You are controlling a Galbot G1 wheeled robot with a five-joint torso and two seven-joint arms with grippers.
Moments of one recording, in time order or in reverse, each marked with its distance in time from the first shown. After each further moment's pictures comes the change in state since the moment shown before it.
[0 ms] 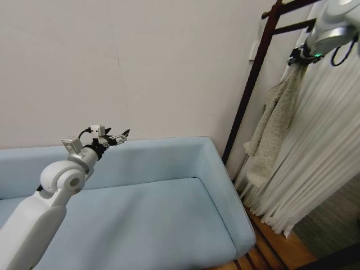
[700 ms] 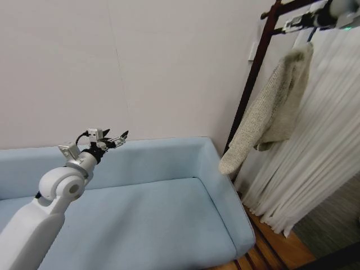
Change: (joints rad) left arm 0.095 -0.009 -0.040 -0.043 0.014 -0.085 -0.026; right arm 0.086 -0.055 0.057 0.258 -0.104 0.057 -0.182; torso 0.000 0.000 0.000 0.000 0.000
